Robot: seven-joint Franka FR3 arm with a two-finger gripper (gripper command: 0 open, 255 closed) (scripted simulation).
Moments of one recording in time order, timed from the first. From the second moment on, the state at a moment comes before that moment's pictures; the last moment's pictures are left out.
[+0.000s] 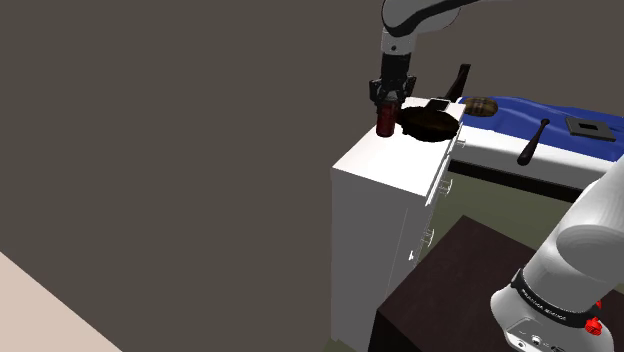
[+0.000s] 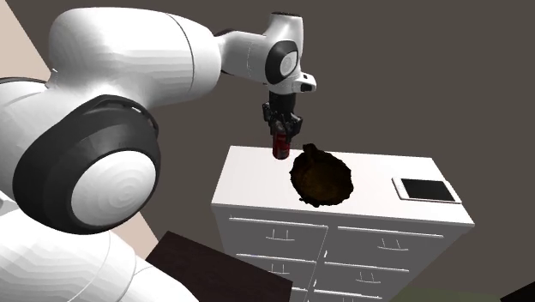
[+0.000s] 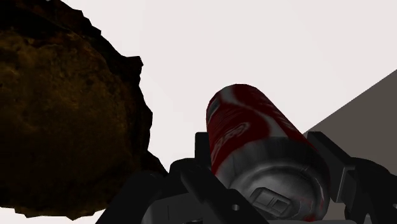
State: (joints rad) arm -0.09 -0.10 -0.10 -1.96 -0.01 1.86 0.24
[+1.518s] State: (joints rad) arm -0.08 -0.07 -0.10 -1.62 -0.01 1.55 0.24
